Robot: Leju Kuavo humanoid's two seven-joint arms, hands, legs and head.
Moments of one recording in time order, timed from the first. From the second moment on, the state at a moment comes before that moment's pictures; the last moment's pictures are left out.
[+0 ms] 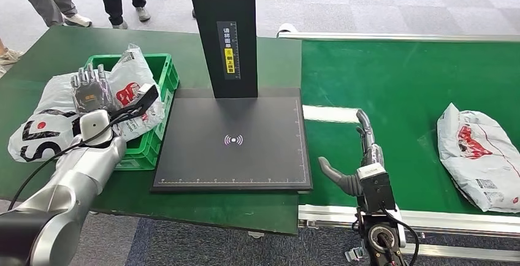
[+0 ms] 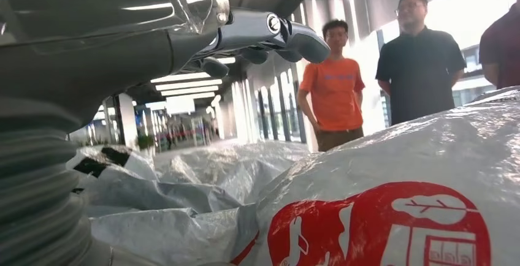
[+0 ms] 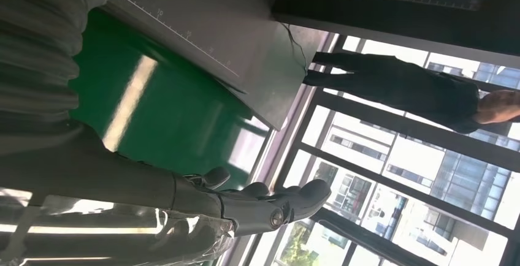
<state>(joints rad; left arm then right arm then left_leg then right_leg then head) -0.93 0.13 -0.17 -0.37 -1.56 0.39 0.44 -0.09 0.03 0.18 -1.50 0.28 -0.23 -0.38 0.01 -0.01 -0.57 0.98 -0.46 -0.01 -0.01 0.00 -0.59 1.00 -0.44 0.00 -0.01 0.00</state>
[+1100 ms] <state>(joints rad) -0.73 -0.18 0.45 -1.18 -1.18 0.67 -0.68 -0.05 0.01 0.19 -1.49 0.26 -0.29 -0.42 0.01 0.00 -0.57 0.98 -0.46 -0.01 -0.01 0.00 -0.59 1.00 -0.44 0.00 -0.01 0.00</state>
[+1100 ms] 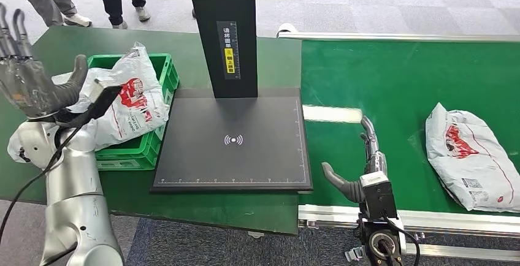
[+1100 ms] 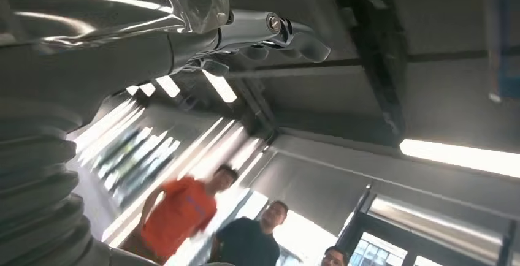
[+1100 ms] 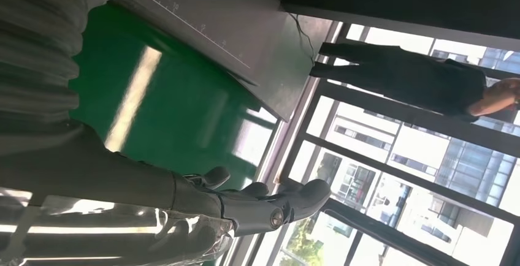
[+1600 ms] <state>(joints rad) -0.45 -0.14 -0.14 -1.18 0.13 -0.10 -0.51 -0.08 0.01 0.20 -1.46 0.18 -0.23 -0.46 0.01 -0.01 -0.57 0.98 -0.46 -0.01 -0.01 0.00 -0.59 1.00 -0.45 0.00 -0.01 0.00</state>
